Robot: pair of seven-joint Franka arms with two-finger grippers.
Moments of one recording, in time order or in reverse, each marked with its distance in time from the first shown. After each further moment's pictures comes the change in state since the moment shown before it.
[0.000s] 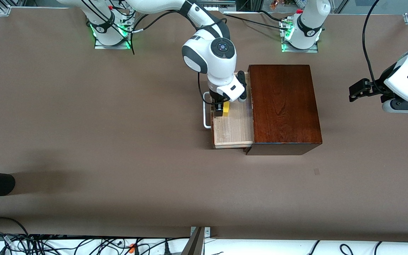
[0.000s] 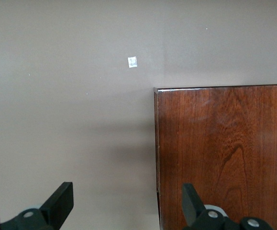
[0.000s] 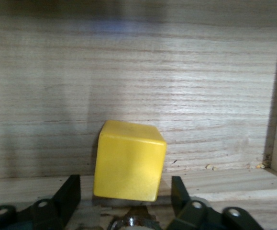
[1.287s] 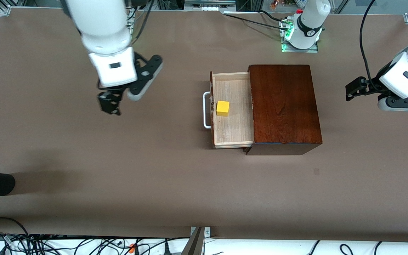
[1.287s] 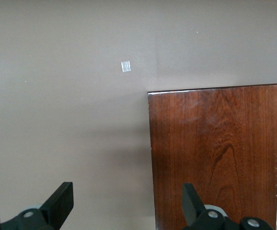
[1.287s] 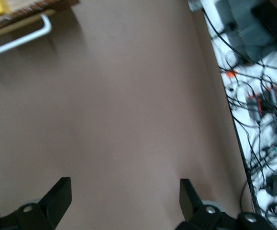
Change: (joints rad) left arm -0.034 0.000 -0.004 0.017 0.000 0.000 0.000; right arm -0.110 -0.350 -0.350 0.176 -0.001 -0.514 -0.018
